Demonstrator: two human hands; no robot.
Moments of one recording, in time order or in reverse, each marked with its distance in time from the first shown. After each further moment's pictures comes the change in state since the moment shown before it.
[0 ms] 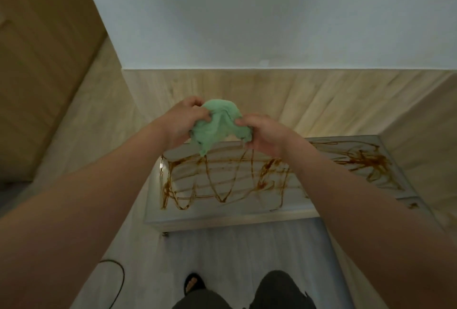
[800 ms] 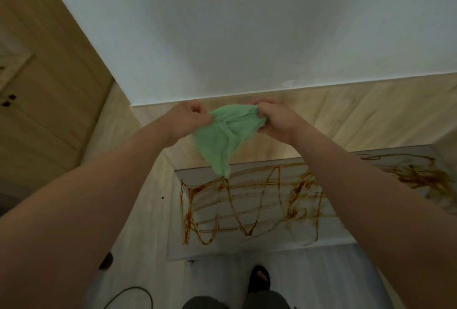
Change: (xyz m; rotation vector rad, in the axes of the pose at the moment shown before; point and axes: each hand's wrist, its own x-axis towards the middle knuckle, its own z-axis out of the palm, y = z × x) left_hand 0.152 0.060 -0.067 0.503 0.106 0.073; right_hand 0.174 -0.078 -0.062 0.061 0.147 -0.168
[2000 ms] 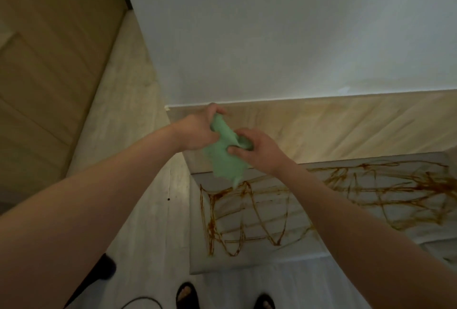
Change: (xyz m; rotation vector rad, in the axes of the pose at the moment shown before) left_hand 0.052 -0.119 -0.137 0.375 -0.198 0.112; right_hand 0.080 0.093 0.182 -0.830 0.010 -0.214
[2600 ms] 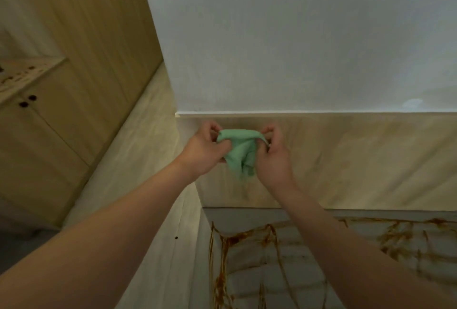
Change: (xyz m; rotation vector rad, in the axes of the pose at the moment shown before) left_hand 0.073 -0.092 0.085 -0.629 0.480 -0.042; right_hand 0.093 0.088 0.076 0.225 0.527 -0.154
